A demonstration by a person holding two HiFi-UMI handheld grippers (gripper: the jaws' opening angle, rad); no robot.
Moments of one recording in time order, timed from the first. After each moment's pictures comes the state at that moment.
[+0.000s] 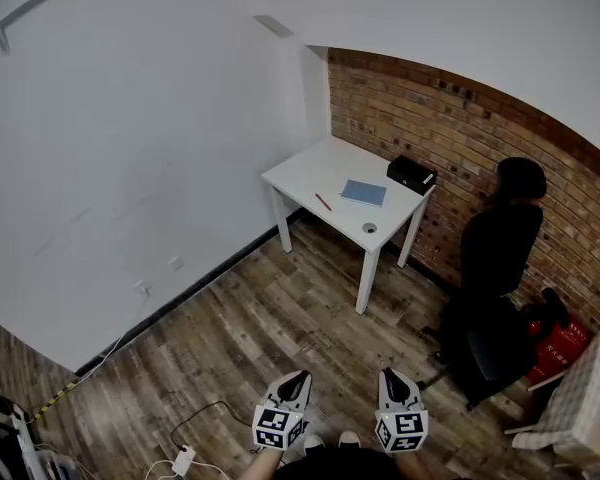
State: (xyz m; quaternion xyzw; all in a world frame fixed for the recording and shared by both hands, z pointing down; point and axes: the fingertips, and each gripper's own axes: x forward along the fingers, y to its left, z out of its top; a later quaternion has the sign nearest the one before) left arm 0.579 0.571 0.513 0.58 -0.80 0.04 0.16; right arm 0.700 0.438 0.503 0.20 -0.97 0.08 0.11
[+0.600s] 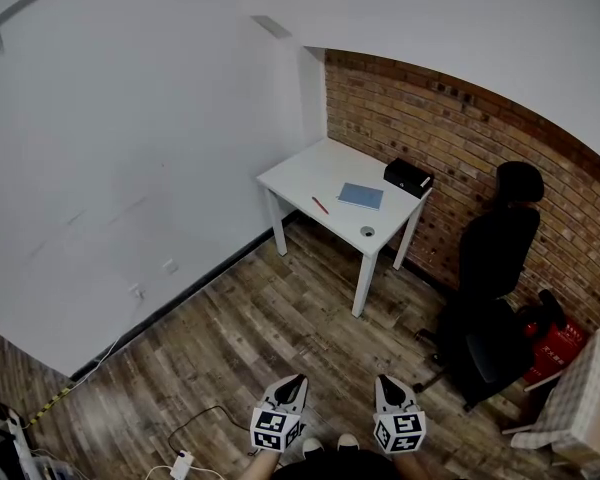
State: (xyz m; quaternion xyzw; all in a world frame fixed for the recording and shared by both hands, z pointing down) left arm 0.557 0.575 0.526 0.58 -0.79 0.04 0.17; right arm 0.683 0.444 0.525 0.19 -0.97 0.10 0.14
